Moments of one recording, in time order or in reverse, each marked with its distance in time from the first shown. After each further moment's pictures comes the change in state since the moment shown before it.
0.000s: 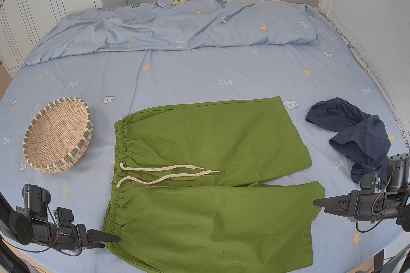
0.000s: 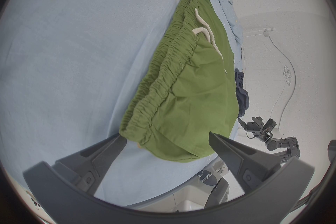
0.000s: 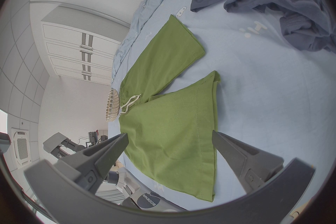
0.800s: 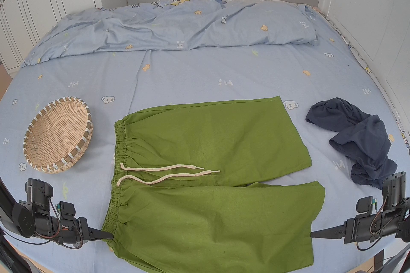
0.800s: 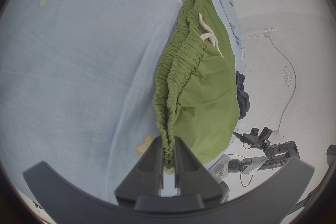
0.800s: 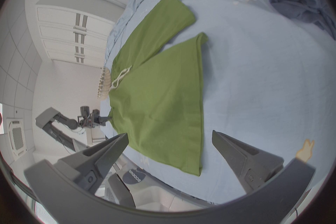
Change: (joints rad) left arm 0.005 0.066 -0.068 0.001 -0.007 0.002; right arm 0.019 -0.005 0.111 0.081 0.000 -0.156
